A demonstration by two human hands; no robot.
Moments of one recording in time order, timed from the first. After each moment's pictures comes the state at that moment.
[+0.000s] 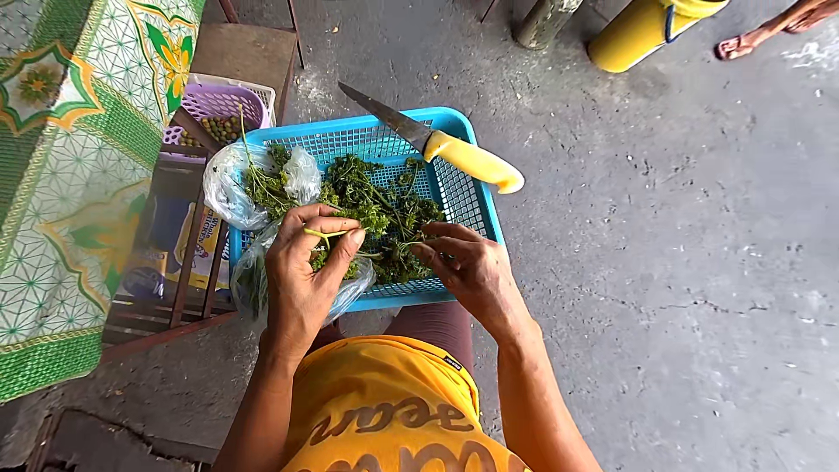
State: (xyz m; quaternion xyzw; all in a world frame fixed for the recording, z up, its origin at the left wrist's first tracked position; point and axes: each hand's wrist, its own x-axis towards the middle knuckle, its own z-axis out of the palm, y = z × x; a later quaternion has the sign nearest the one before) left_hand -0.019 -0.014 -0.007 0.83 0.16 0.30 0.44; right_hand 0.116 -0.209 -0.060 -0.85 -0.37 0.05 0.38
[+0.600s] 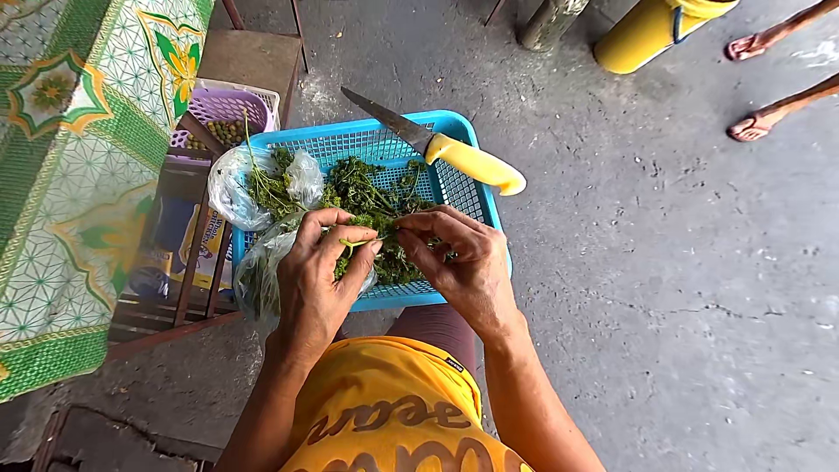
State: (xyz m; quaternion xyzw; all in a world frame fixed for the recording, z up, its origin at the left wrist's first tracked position) left_hand -0.018 -0.023 -0.007 0.88 0.14 0.27 0.36; right_hand 0.108 -0.176 -0.023 -0.76 -0.43 -0.04 0.48
